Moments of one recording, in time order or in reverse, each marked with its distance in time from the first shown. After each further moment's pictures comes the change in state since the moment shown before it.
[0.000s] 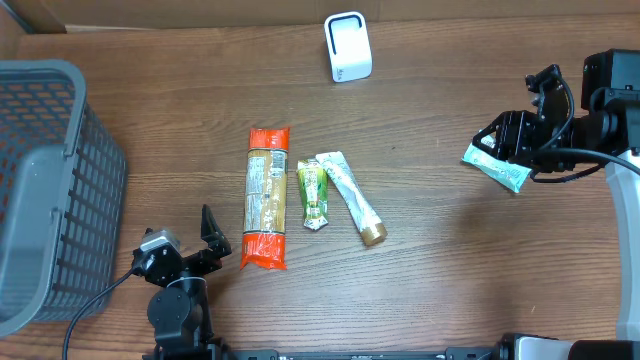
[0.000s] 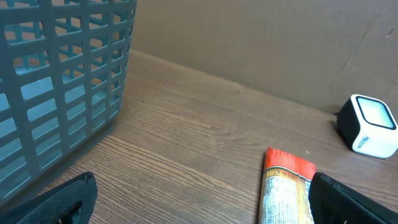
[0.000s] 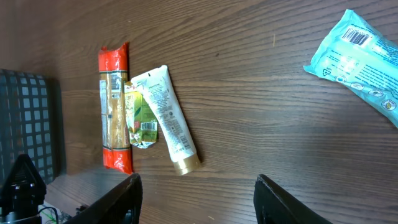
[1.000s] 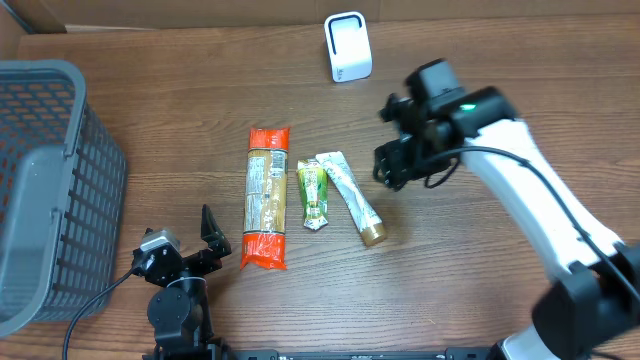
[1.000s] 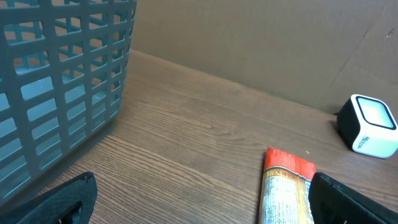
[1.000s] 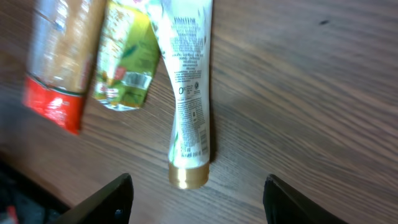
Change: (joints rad) left arm 0.000 0.000 0.000 0.000 0.000 0.000; right arm 0.546 0.267 0.000 0.140 0.270 -0.026
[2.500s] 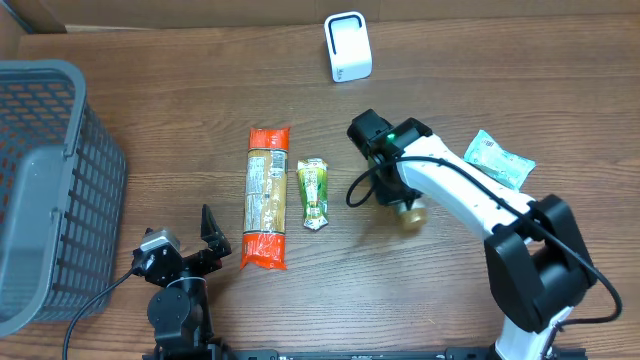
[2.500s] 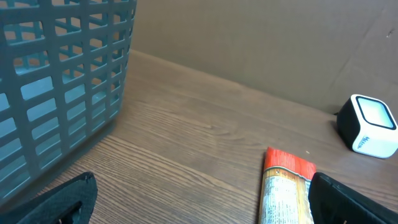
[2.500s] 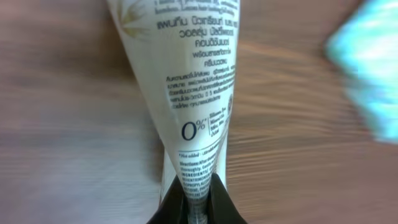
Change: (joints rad) left arm 0.000 0.000 0.000 0.000 0.000 0.000; right arm 0.167 0.163 -0.113 0.043 0.652 0.406
